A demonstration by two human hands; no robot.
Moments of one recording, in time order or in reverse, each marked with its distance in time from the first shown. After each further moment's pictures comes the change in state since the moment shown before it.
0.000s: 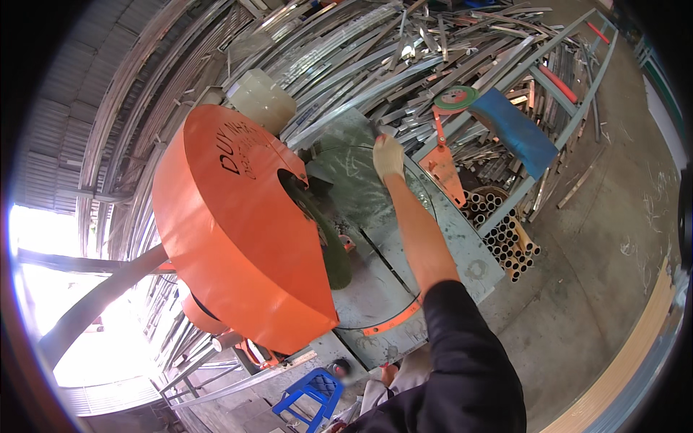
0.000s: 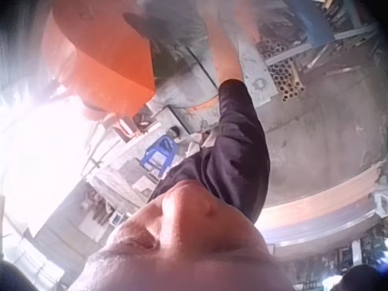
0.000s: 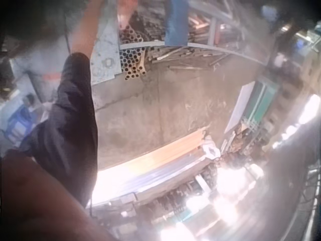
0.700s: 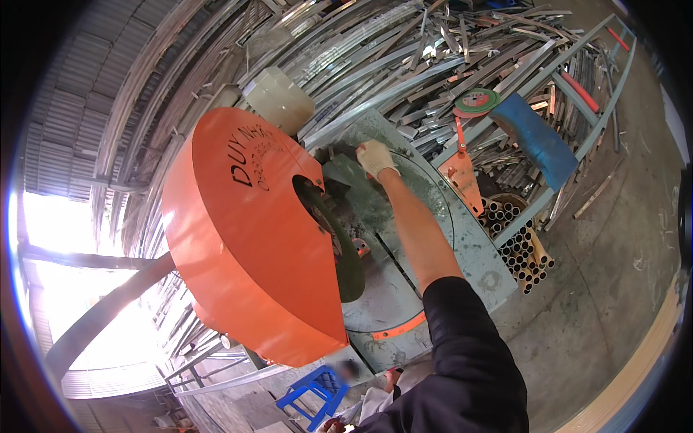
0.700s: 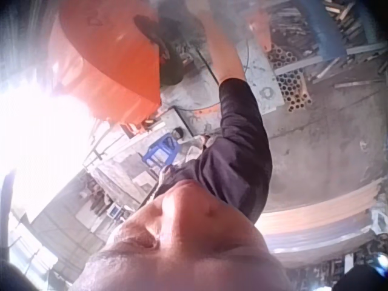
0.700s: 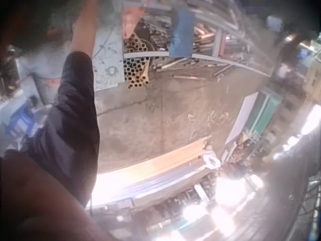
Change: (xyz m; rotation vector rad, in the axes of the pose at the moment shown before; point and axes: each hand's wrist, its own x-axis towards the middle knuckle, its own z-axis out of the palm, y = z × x) left_hand -0.011 -0.004 -0.008 -0.074 0.004 -0.068; right_hand 0.000 -0.030 0.071 -0.070 -0.265 -0.168
